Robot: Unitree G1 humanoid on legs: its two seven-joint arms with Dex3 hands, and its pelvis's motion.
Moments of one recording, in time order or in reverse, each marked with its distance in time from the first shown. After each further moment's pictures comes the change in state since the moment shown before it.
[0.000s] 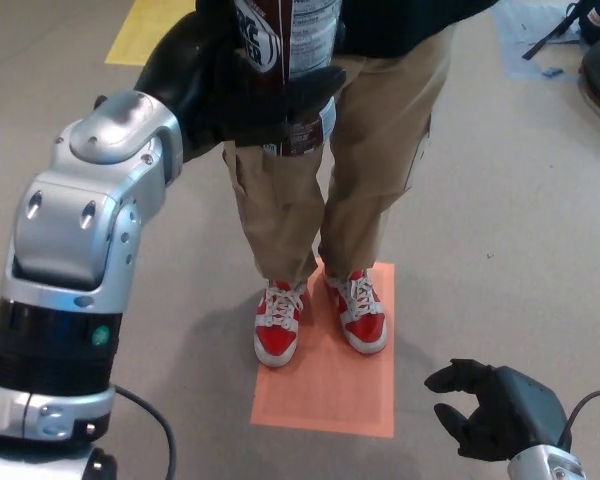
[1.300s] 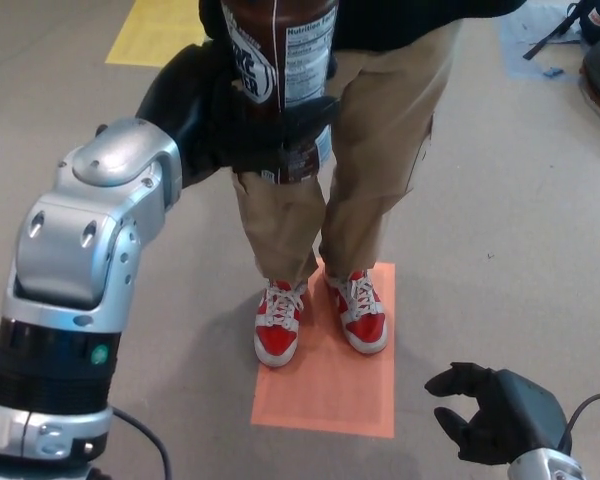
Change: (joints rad) left_arm 0.074 -0.007 -0.016 -0.019 -0.010 0.017 0.010; right_arm 0.022 0.000 0.006 -0.001 -0.003 -0.003 -0.005
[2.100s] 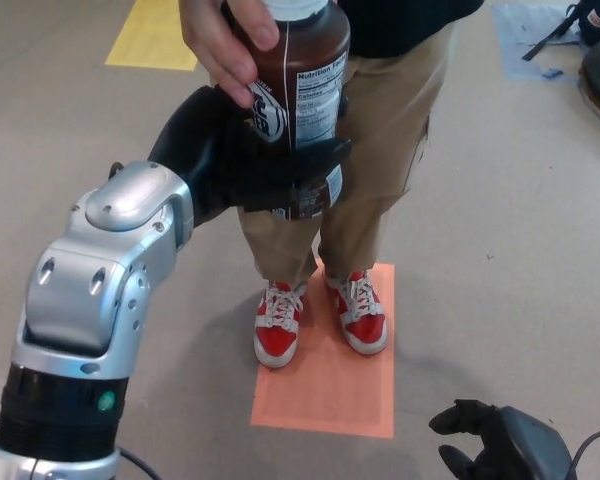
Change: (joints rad) left_arm 0.083 -0.025 -0.021 -0.091 -0.005 0.016 0.015; right_arm 0.063 0.000 0.014 -0.001 0.000 -0.007 -0.010
